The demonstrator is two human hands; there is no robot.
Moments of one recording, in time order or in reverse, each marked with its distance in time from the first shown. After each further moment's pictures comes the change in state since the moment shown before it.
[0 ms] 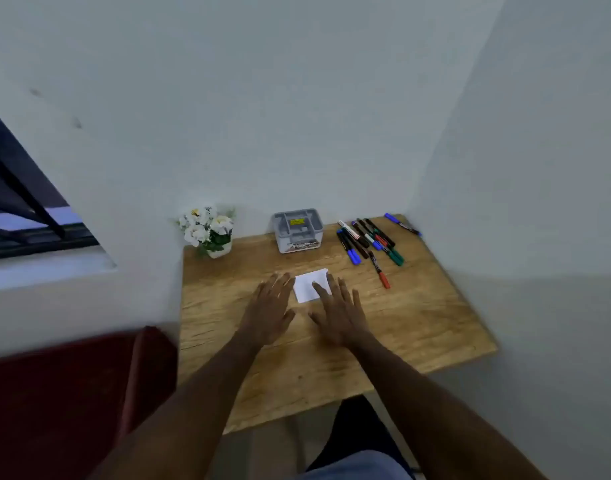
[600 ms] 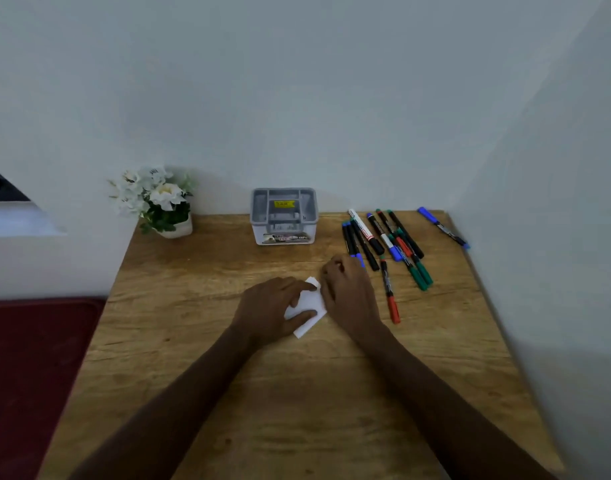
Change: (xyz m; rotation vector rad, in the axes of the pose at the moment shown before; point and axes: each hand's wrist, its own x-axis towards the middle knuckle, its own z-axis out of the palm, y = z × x) left_hand 0.128 0.030 0.089 -0.258 0.145 -0.087; right_hand 0.163 0.130 0.029 0.125 0.474 -0.272
